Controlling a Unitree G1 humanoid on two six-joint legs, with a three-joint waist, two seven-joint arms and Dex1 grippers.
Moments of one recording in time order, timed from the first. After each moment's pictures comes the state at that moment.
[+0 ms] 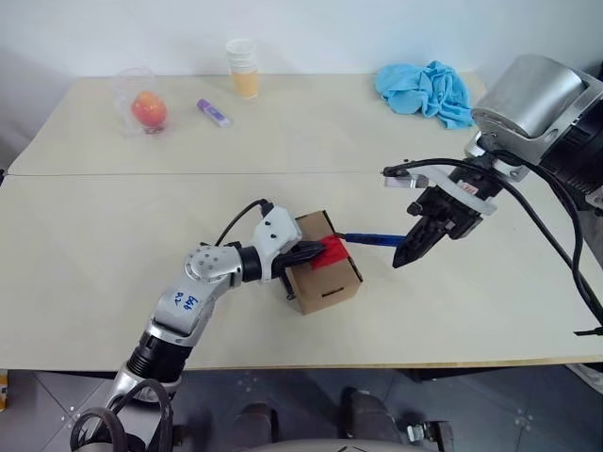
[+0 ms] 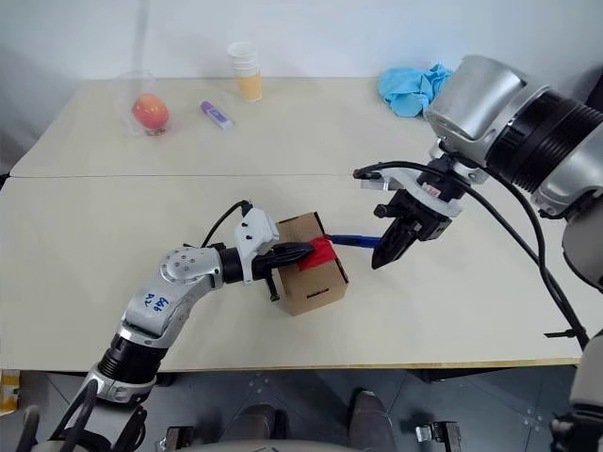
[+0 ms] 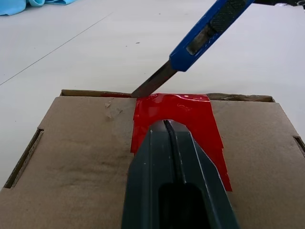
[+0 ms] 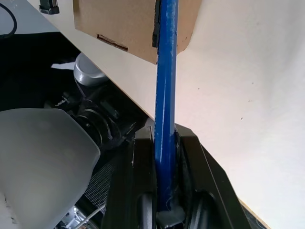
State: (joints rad) left arm -0.48 0.40 -0.23 -0.16 -0.23 0.47 -0.70; right arm -1.84 -0.89 1.45 0.39 0.99 1.61 1.35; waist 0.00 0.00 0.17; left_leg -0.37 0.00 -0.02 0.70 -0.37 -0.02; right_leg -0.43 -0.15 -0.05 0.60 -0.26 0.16
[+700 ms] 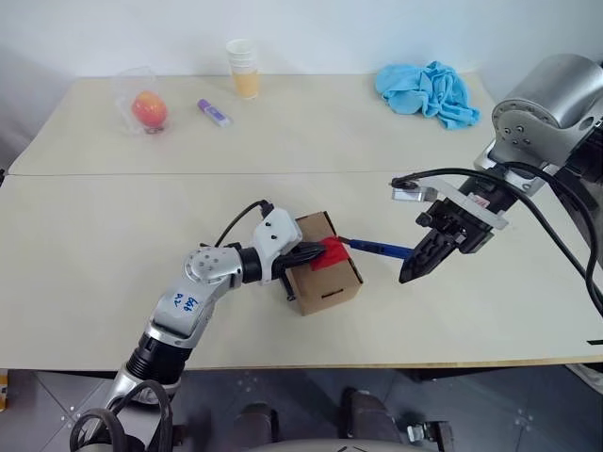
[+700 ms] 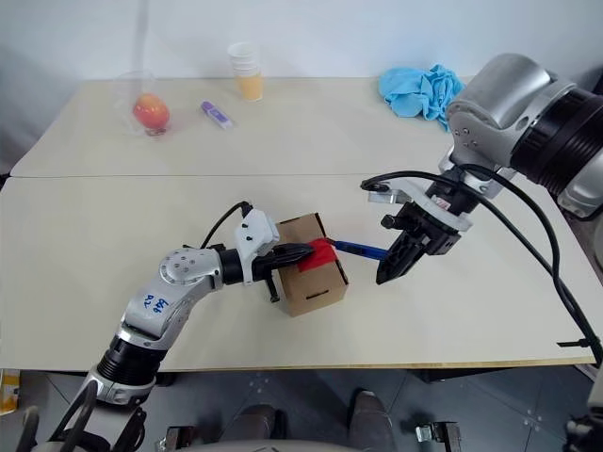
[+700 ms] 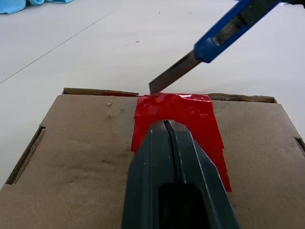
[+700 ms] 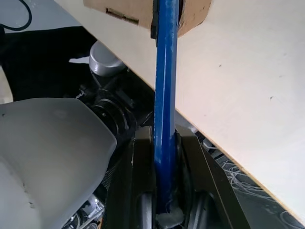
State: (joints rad) left arm -0.47 0.40 -0.23 -0.18 -0.23 0.49 -0.70; right arm -1.89 -0.96 1.56 0.36 1.33 1.61 1.15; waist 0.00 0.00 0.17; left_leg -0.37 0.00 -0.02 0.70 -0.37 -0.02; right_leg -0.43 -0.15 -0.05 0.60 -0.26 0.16
